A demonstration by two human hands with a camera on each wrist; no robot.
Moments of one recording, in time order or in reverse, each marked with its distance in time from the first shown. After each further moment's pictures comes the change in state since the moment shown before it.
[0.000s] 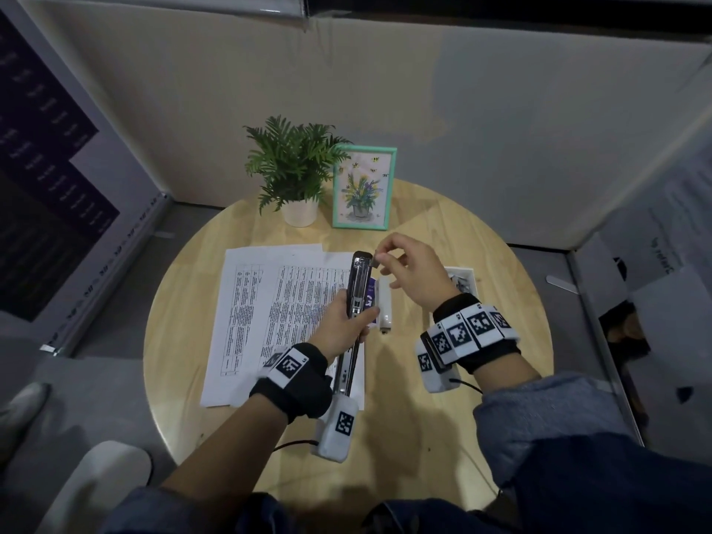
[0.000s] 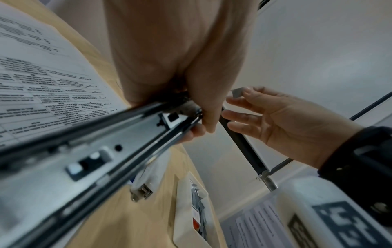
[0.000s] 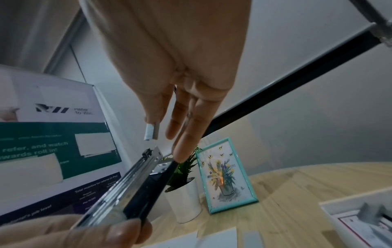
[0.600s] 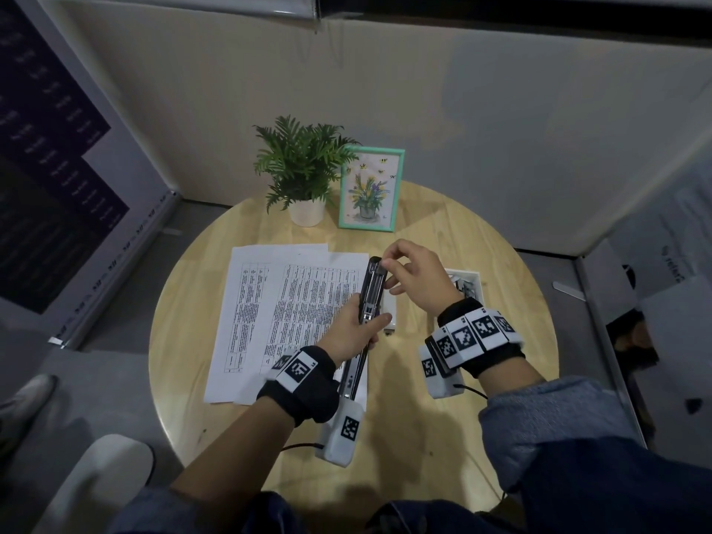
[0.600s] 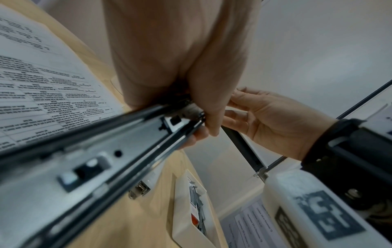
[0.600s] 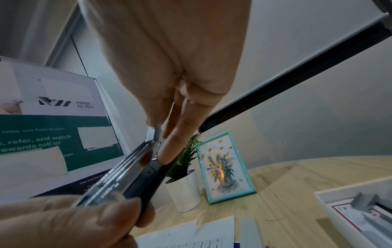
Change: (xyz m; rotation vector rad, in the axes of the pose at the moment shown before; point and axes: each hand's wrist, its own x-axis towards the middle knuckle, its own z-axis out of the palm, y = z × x) left_hand 0.000 -0.006 0.006 0.055 -0.041 -0.001; right_hand 0.001 0.007 0.006 0.107 -0.049 0.066
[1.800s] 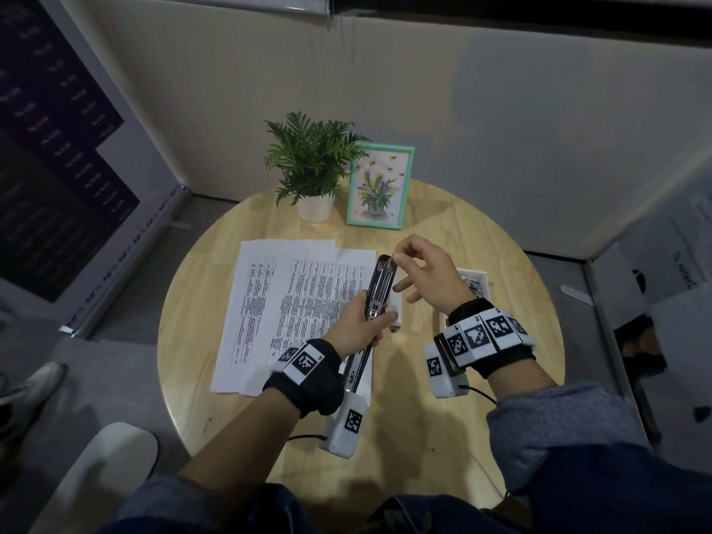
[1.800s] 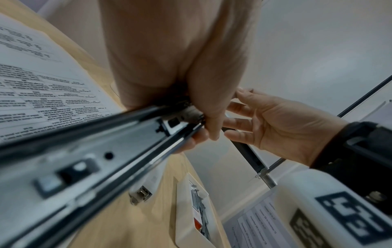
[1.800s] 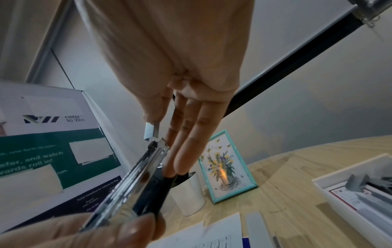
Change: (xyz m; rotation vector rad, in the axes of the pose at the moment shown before) left_hand -0.001 0.001 -0.001 0.017 -0.018 -0.014; right_hand -0.007 0.000 -0.004 0.007 0.007 -0.004
